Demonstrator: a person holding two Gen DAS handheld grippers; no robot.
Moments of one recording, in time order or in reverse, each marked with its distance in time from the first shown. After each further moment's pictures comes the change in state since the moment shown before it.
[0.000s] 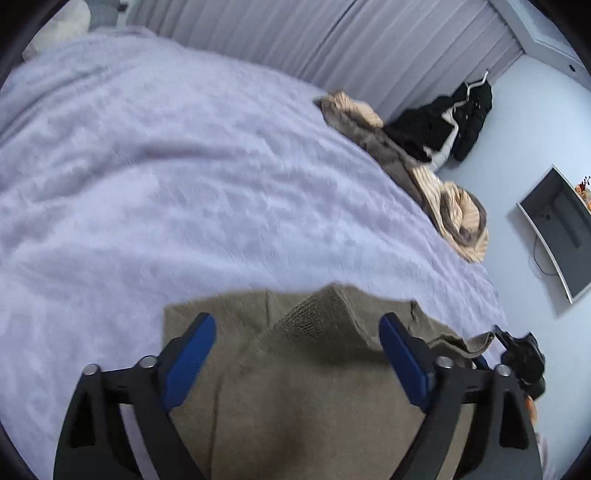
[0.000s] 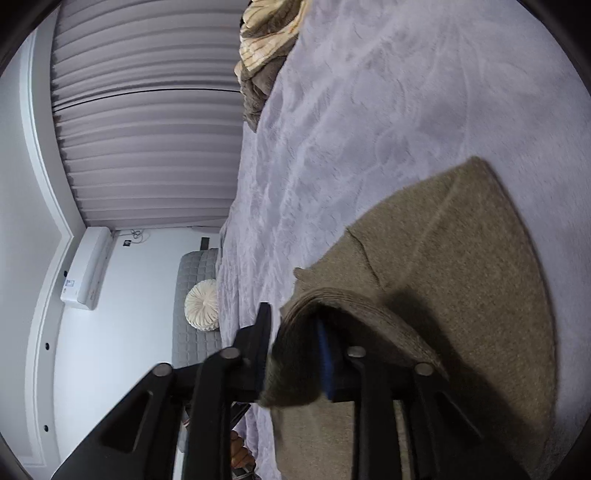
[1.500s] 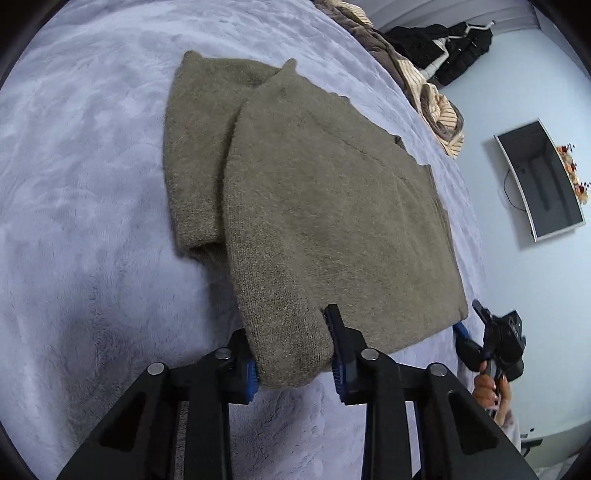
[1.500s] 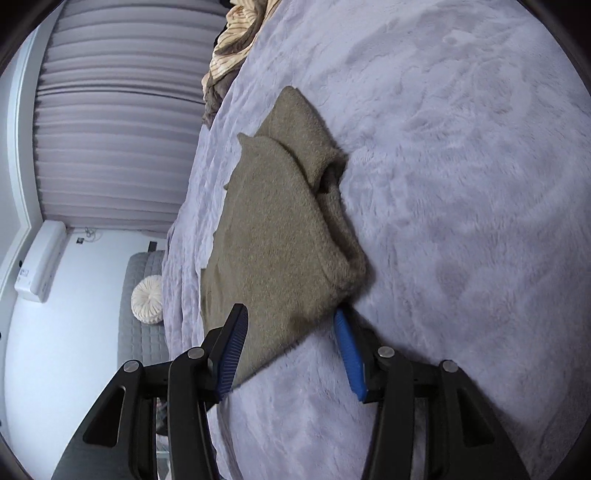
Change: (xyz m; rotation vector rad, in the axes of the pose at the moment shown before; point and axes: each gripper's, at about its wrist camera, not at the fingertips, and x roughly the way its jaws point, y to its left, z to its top) left arm -0.017 0.032 -0.136 -0.032 0.466 -0.194; right arm -0.111 -0.035 -0.159 0.014 -0.113 -0.258
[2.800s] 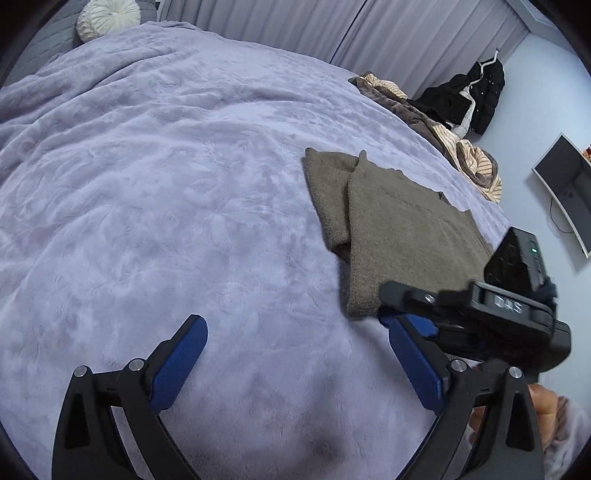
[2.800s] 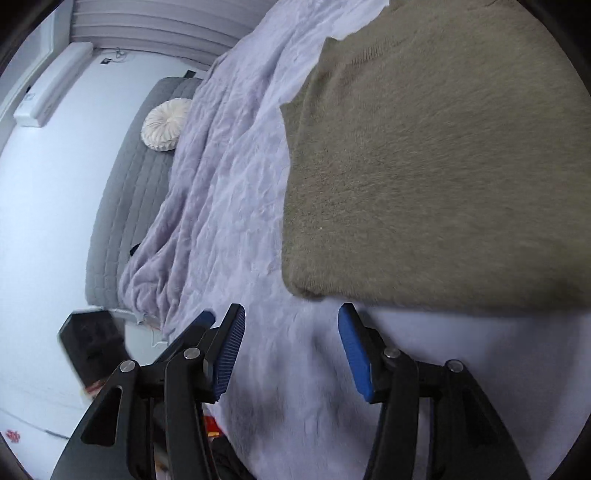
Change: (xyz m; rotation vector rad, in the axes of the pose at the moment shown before) left arm -0.117 0.036 -0.098 -0.008 -0.364 0.312; right arm 0.233 0.159 -0.192 -0.429 0.516 -0.083
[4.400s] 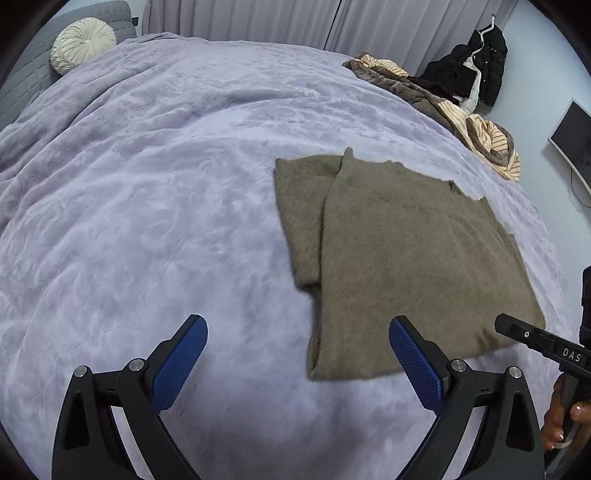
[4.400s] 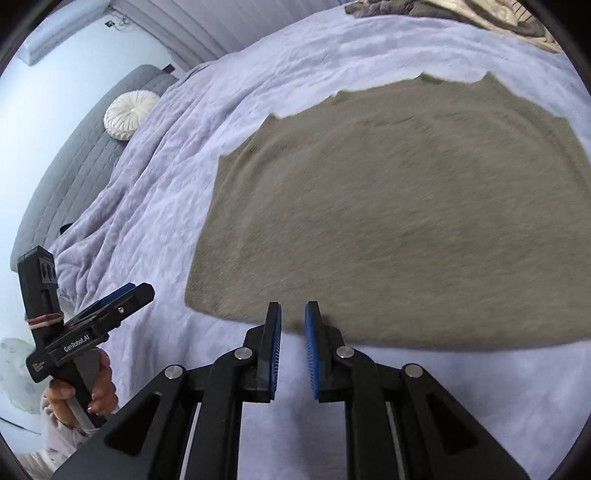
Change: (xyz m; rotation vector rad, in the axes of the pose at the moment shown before) left arm 0.045 -0.069 0.051 0.102 0.040 0.100; right arm -0.146 -0.030 0.019 -0.249 -0.161 -0.352
